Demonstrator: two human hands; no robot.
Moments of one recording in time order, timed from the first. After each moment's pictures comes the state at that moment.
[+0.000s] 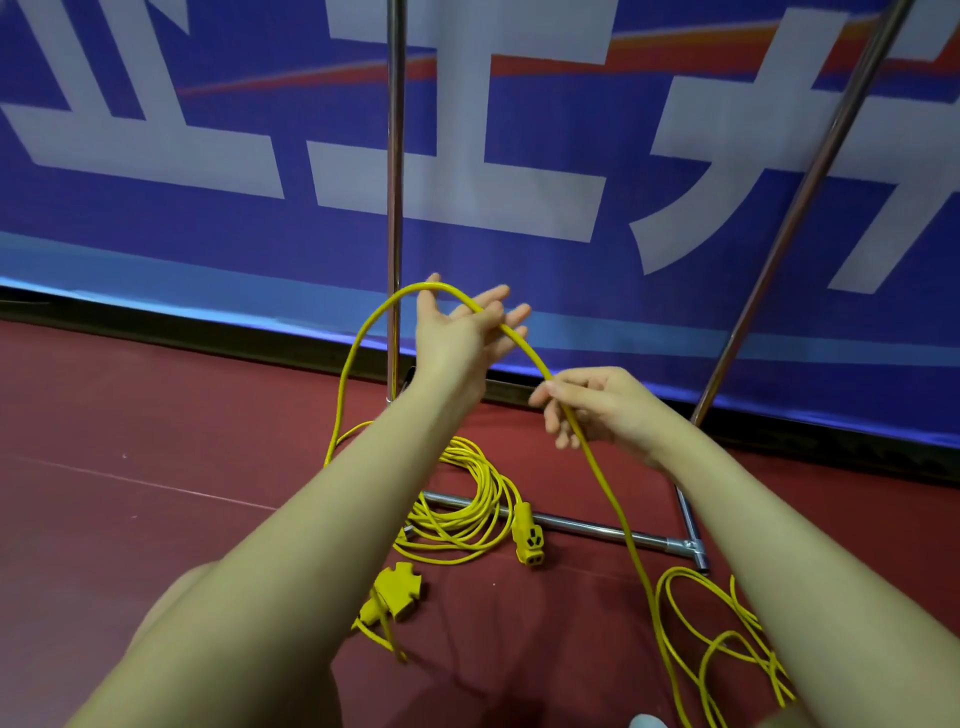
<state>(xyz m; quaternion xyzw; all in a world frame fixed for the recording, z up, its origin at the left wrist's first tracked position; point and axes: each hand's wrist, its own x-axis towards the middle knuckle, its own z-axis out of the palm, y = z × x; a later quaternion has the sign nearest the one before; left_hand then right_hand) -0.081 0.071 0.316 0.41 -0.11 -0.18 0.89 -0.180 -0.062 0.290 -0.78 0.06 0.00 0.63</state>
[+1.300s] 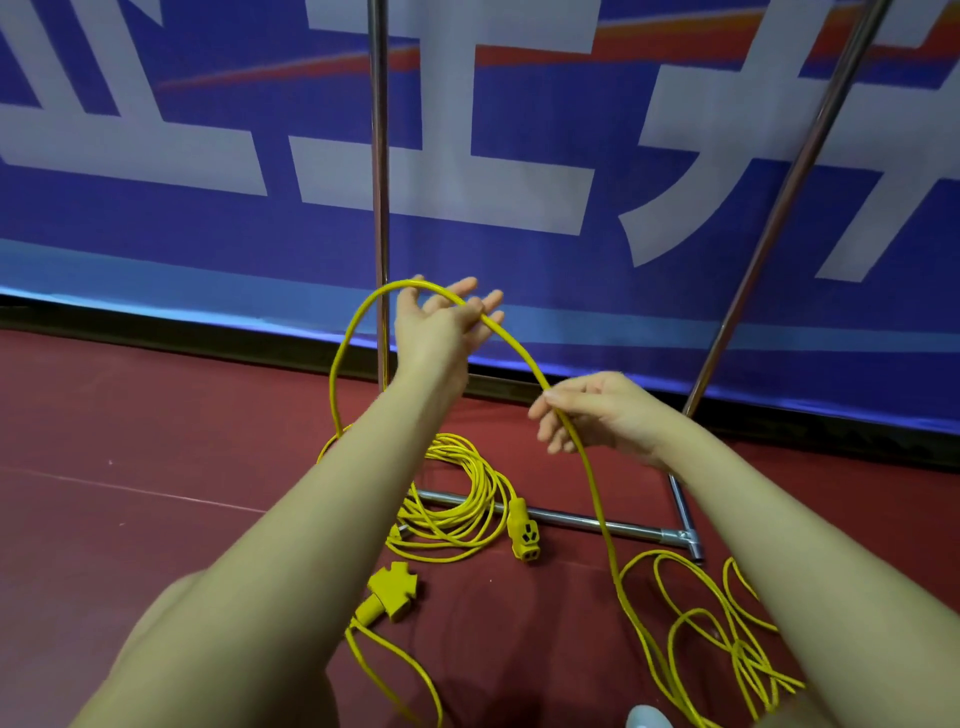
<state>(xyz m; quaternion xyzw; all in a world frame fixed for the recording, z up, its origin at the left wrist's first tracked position) -0.068 0.068 0.311 0.39 -0.08 -0.16 0.90 -0.184 -0.070 0.284 -0.76 0.09 0.05 0.64</state>
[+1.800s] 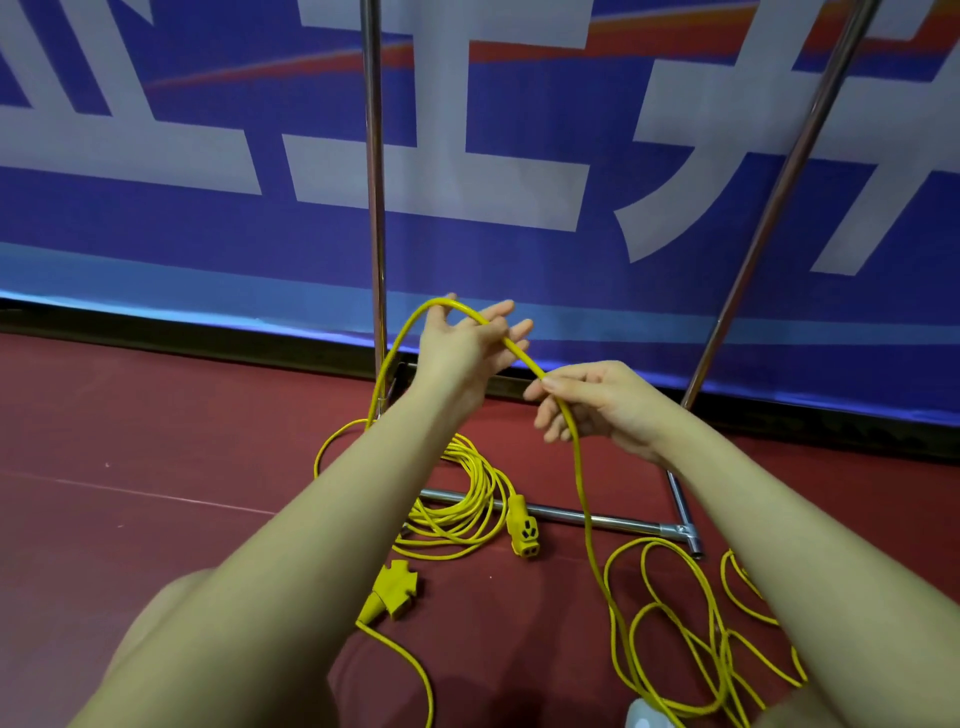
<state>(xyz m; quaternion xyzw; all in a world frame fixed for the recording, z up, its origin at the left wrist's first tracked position) -0.083 0.060 0.303 0.42 -0.10 -0.24 0.87 -0.187 -0.065 0.289 -0.75 0.09 0.01 0.65</state>
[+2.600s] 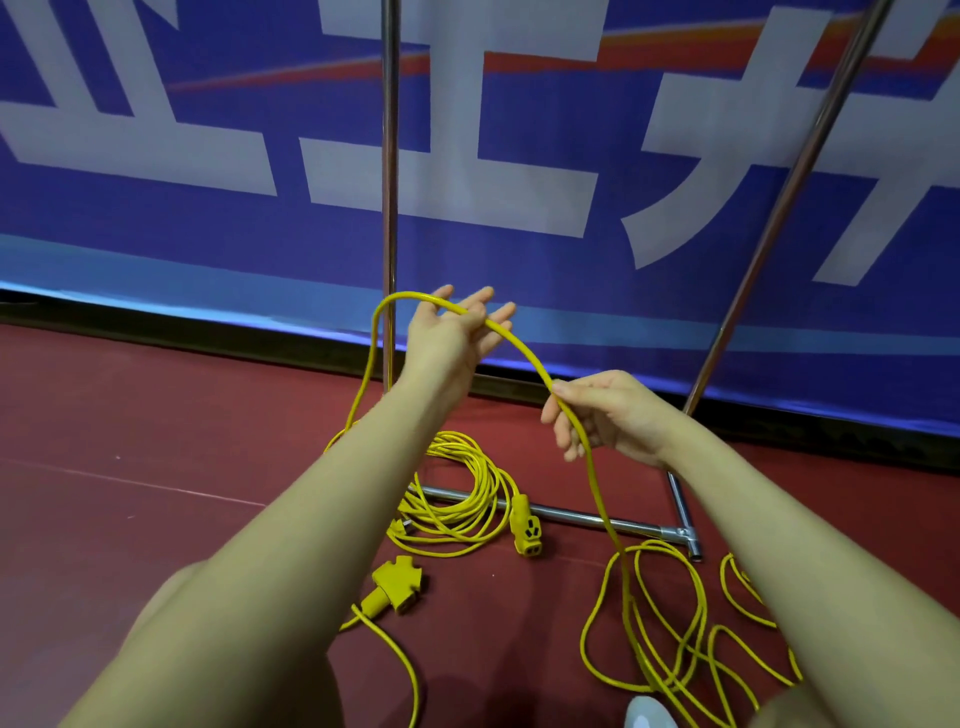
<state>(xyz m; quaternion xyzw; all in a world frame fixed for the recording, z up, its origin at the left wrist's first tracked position) -0.074 0.081 0.307 0.39 -0.10 -0.22 0.89 -0.195 -0.056 0.293 -0.76 0.09 0.04 0.65</state>
